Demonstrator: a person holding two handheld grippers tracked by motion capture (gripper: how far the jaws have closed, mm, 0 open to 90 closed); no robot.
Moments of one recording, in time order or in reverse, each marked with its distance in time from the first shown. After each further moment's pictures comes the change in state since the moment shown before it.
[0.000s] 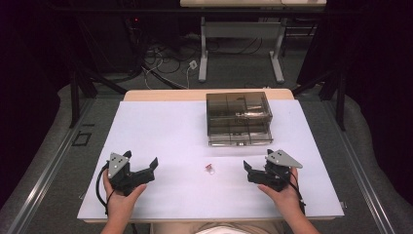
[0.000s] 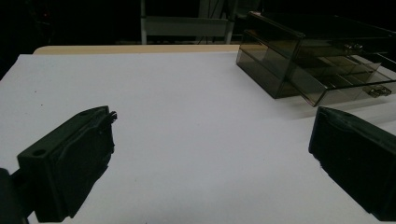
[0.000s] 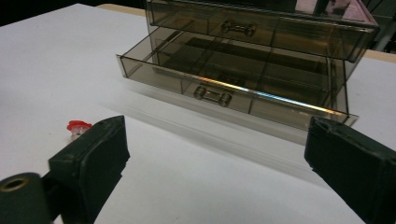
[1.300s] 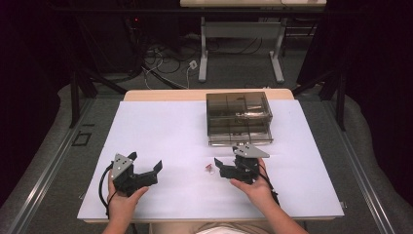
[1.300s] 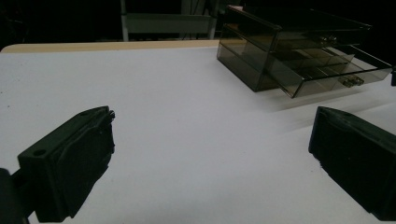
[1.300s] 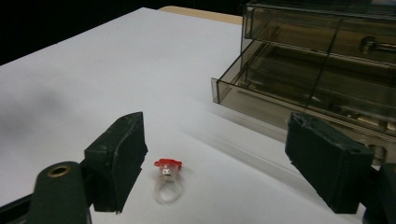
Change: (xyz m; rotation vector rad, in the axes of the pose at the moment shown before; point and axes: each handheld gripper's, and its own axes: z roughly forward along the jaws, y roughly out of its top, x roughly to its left) left arm -0.005 -0.004 0.002 0.014 -0.076 0.013; right arm 0.058 0.020 0.050 0.014 0.194 0.009
